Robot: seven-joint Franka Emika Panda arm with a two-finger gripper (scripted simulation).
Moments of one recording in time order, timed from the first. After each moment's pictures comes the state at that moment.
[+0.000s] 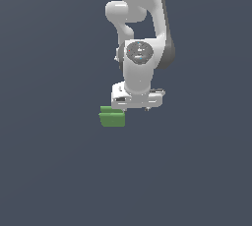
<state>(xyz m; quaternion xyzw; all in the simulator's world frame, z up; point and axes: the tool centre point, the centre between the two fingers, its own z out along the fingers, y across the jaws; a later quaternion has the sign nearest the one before) -0.011 0.043 0.148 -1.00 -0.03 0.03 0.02</state>
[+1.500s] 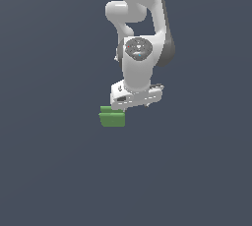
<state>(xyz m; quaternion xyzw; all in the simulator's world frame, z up) -0.016 0.041 0.156 -0.99 -0.10 0.03 0.02</state>
